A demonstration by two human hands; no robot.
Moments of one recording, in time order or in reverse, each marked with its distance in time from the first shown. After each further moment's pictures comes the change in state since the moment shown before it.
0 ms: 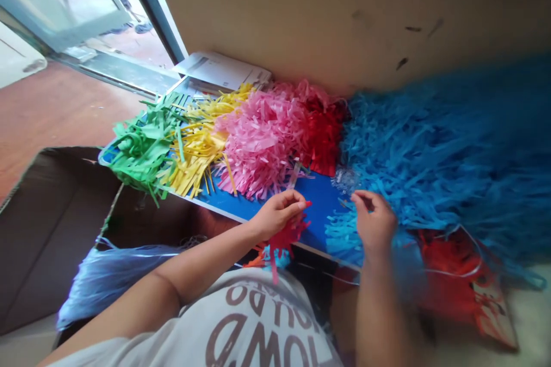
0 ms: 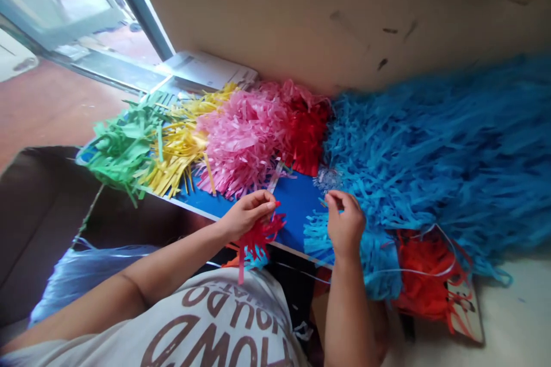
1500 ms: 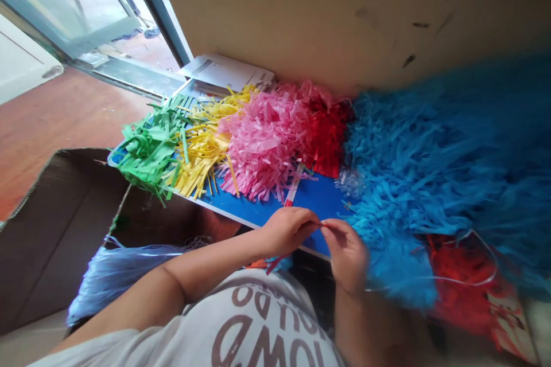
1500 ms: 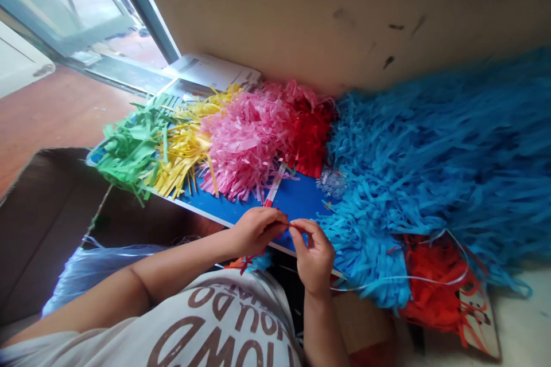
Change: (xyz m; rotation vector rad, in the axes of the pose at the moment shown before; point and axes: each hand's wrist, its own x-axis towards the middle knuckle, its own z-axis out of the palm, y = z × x) left_hand -0.011 -0.003 0.003 1.093 -0.138 0.615; right_hand -0.081 -0.040 0.020 0.476 -0.135 0.150
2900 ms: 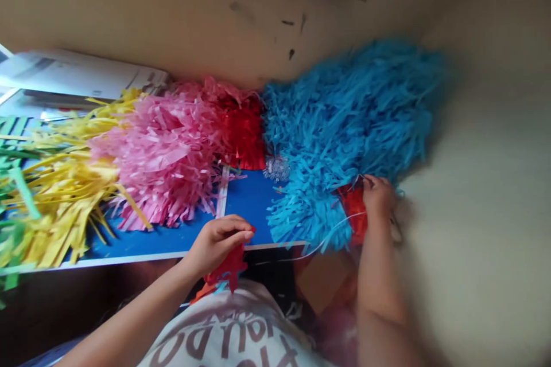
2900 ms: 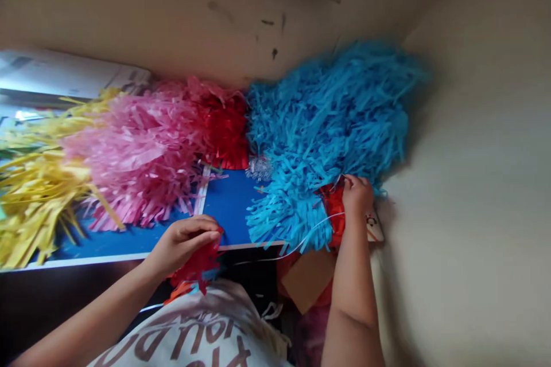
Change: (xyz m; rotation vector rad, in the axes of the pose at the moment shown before) left_hand 0.012 0.002 0.003 -0.444 -0.104 -0.229; right_hand 0.102 0.051 -0.269 -1.201 0.511 0.027
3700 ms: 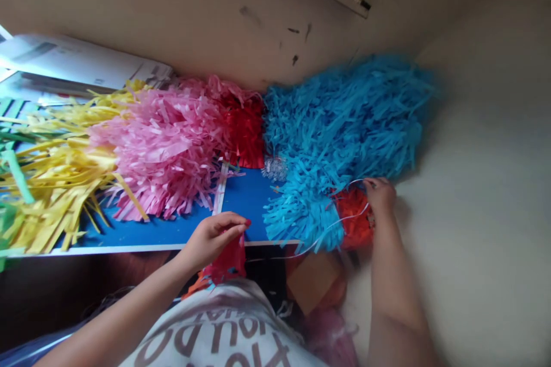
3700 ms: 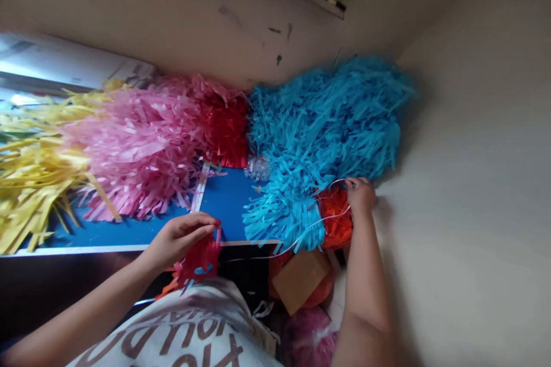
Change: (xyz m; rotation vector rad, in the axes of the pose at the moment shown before) left_hand -0.008 -0.001 0.004 -0.089 0.085 -0.201; right_hand 0.034 0.017 -0.020 0.082 -0.108 0.028
